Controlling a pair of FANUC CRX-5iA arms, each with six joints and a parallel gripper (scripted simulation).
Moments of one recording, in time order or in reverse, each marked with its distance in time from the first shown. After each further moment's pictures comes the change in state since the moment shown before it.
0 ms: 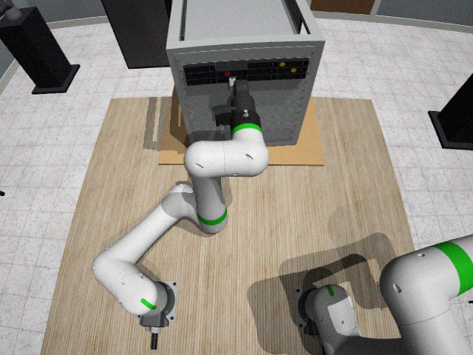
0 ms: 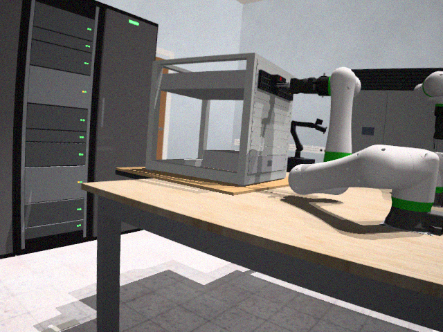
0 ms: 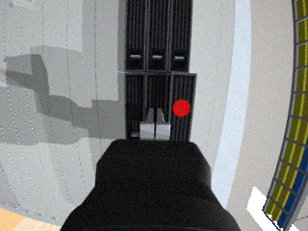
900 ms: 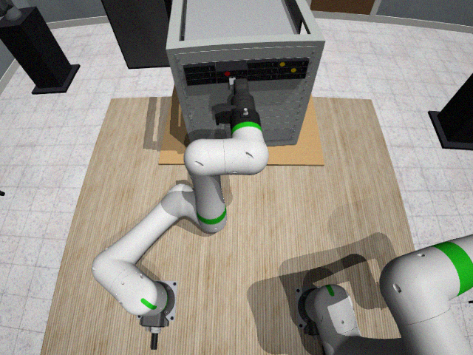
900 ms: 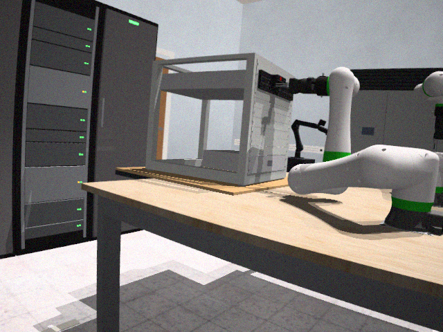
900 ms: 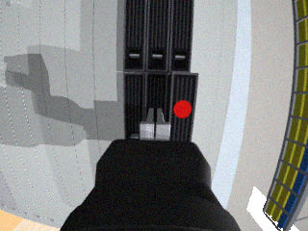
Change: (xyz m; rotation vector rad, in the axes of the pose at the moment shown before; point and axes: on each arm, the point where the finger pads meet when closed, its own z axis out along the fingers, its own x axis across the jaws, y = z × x) left arm 0.000 0.000 0.006 0.000 0.000 0.000; right arm 0.000 0.000 0.000 0.000 0.000 0.000
